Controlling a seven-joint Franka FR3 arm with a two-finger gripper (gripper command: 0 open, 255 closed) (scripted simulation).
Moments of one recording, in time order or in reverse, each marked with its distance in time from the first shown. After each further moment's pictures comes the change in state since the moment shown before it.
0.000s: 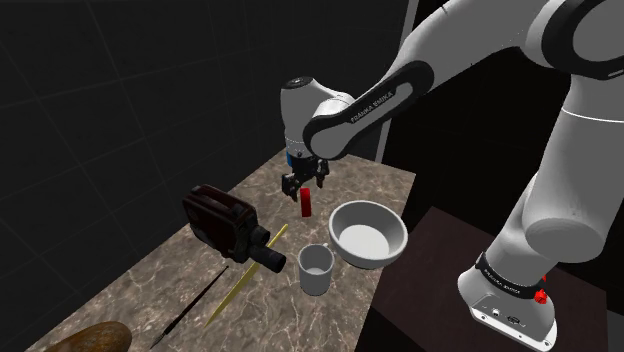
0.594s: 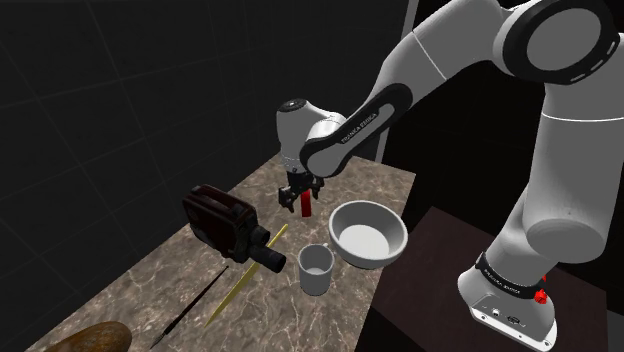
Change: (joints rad) arm 0.018 0.127 -0.022 0.024 -0.071 0.092 0.062
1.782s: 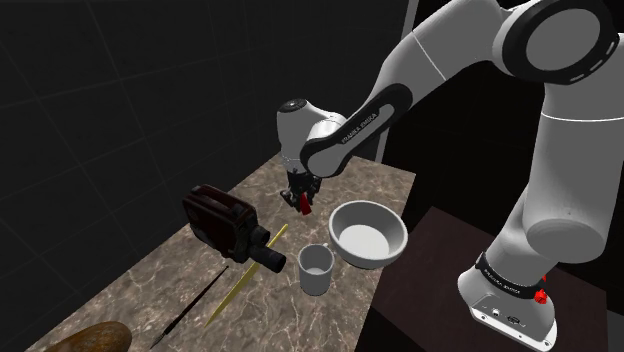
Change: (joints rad) arm -0.001 0.001 -0.001 -0.002 -0.001 0.003 -0.001
